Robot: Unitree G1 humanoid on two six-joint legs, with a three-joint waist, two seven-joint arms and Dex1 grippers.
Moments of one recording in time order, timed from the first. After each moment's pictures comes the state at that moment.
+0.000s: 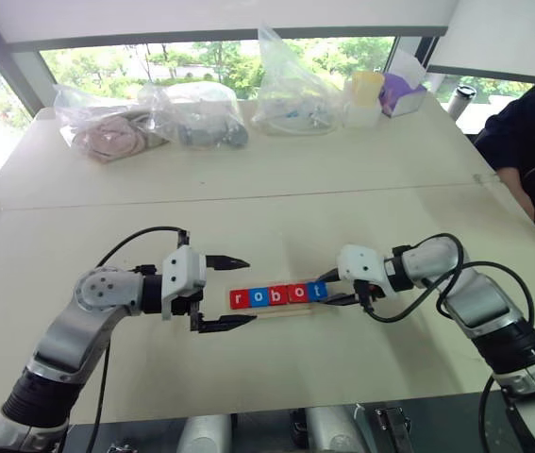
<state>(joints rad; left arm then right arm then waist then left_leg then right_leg) -0.18 0.69 -0.10 -0.34 -0.42 0.23 -1.11 -0.45 -0.77 0.31 -0.03 0.10 0.23 1.26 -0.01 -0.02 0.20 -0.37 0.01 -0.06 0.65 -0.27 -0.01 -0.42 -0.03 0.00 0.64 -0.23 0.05</state>
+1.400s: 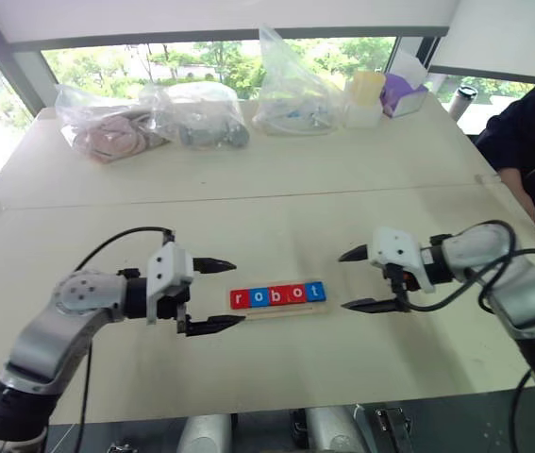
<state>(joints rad) -0.11 0.79 0.01 -0.45 -0.53 0.42 -1.07 -0.37 -0.93 0.11 -0.28 0.25 0.51 1.30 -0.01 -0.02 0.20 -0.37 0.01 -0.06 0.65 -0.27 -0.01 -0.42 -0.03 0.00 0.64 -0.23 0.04</state>
